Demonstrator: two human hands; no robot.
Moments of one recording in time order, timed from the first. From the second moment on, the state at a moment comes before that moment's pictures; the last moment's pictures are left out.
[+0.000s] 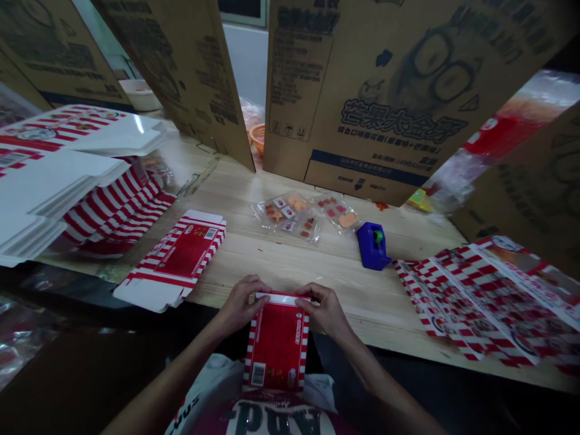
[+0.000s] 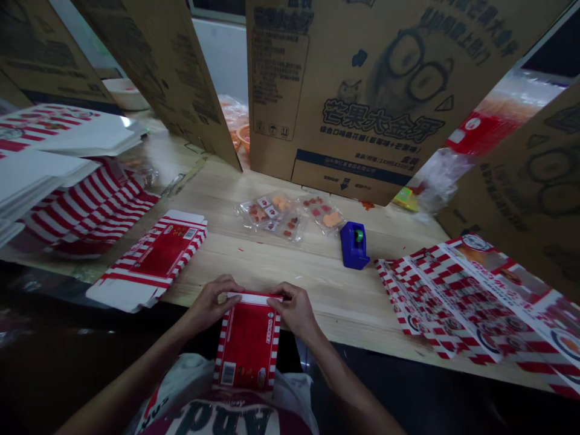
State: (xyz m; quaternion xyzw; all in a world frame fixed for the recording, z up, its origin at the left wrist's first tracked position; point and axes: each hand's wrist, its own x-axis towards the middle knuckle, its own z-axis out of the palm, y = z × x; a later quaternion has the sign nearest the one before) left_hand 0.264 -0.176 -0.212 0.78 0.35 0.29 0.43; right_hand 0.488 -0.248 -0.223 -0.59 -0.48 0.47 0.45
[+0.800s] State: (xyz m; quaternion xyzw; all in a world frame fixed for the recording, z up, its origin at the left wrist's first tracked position) left_hand 0.265 -0.170 -0.220 0.74 0.28 0.30 0.53; right_hand 0.497 -0.258 -0.220 -0.56 -0.61 0.34 0.45
